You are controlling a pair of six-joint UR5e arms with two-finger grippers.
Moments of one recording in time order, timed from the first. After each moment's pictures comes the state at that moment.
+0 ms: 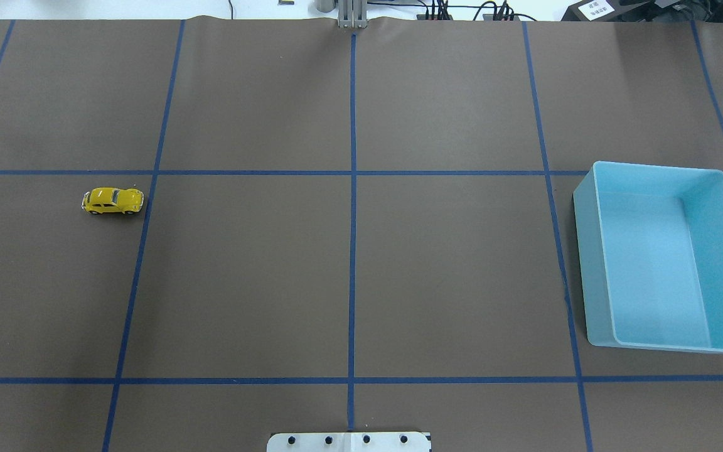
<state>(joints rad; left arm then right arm) -1.58 -1.42 -1.79 -1.56 -2.35 -0.05 1.45 -1.46 1.40 -1.44 2.24 0.27</state>
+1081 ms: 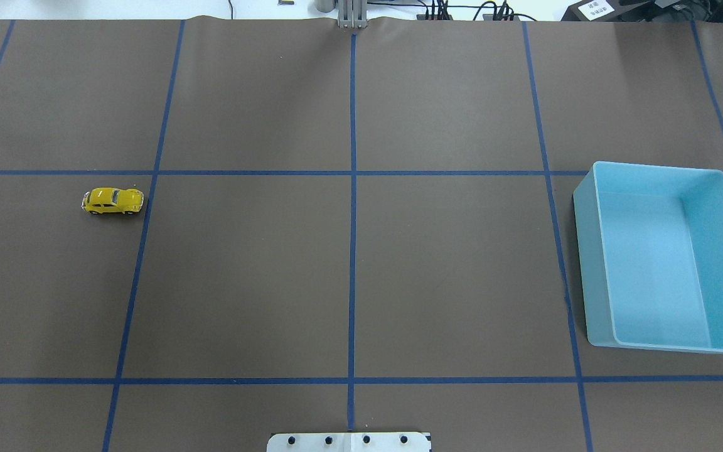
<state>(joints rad) -1.21 -1.62 -1.93 -1.55 -2.32 0.01 1.45 -1.46 1.40 -1.44 2.24 0.27</state>
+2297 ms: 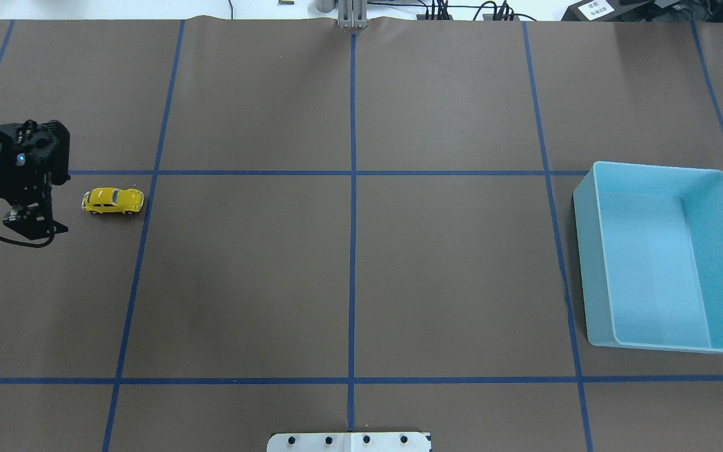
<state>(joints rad) -0.95 -1.70 -1.87 -1.73 -2.18 0.58 1.45 -1.47 1.38 -1.44 2.24 0.27</state>
